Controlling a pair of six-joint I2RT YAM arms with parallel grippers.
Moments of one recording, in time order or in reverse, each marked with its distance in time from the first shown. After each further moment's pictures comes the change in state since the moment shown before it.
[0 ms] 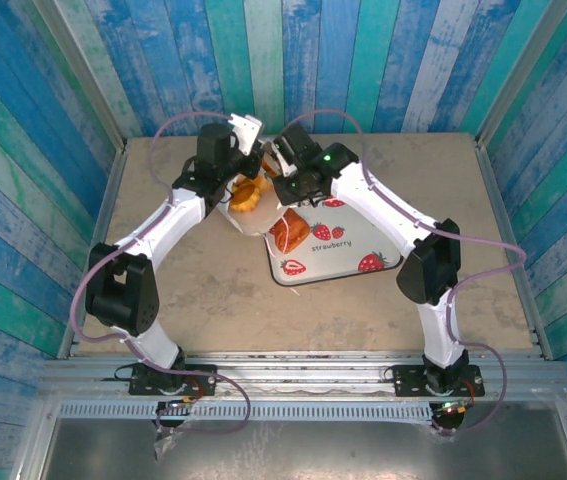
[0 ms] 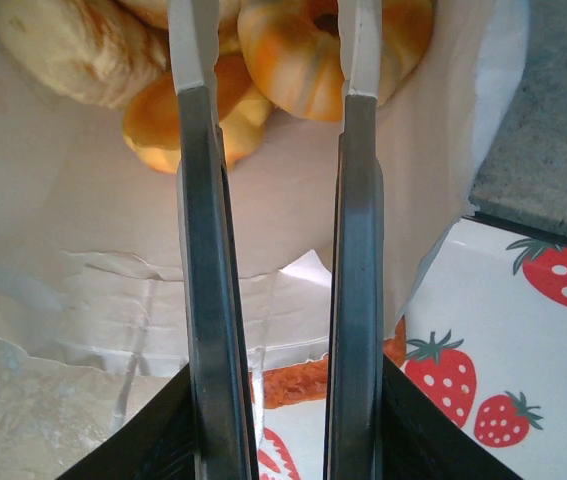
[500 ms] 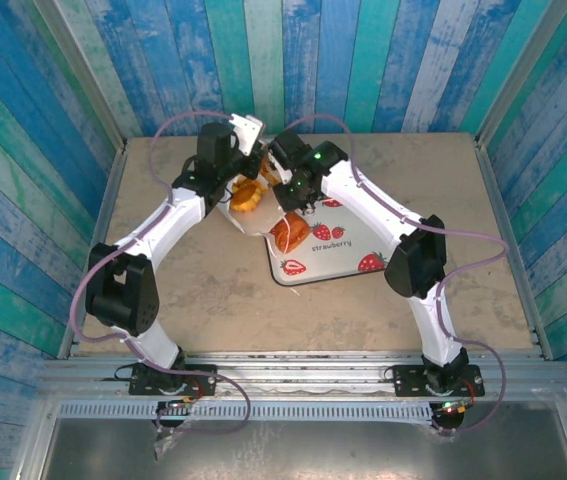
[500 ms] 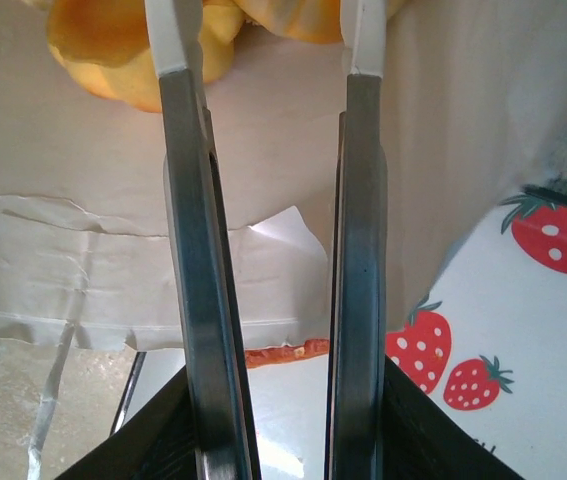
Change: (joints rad) left arm 0.000 0.000 0.006 -0.016 0.008 0.006; right arm -0.002 0.089 0.090 -0.138 0.029 -0.049
